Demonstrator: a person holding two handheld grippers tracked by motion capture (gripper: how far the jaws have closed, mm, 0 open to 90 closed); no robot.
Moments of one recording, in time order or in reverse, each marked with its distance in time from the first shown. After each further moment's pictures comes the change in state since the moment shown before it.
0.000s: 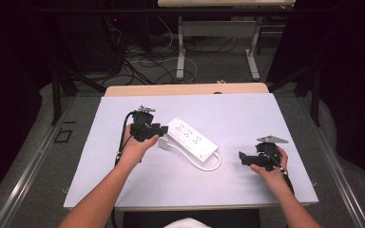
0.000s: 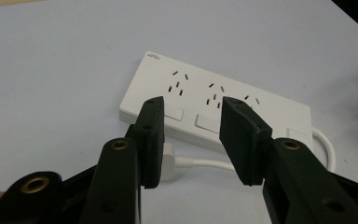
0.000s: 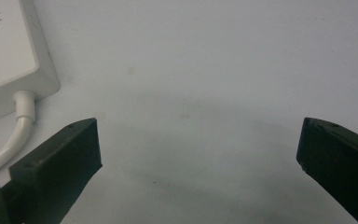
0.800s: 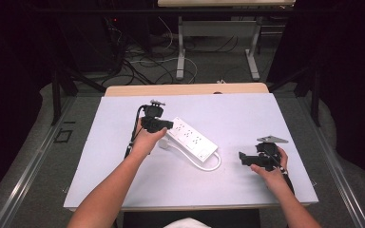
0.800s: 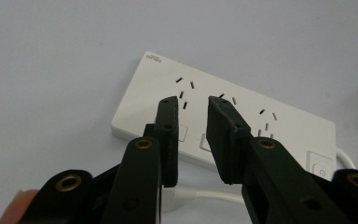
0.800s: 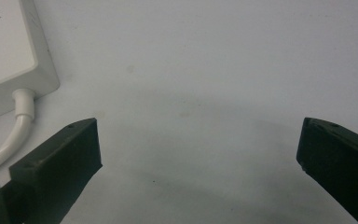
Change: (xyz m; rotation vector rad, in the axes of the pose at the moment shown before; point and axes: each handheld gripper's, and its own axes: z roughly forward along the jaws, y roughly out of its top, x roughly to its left) left arm 0.000 0.024 0.041 0.087 0.019 -0.044; right arm -0.001 -0.001 0.001 0.001 0.008 0.003
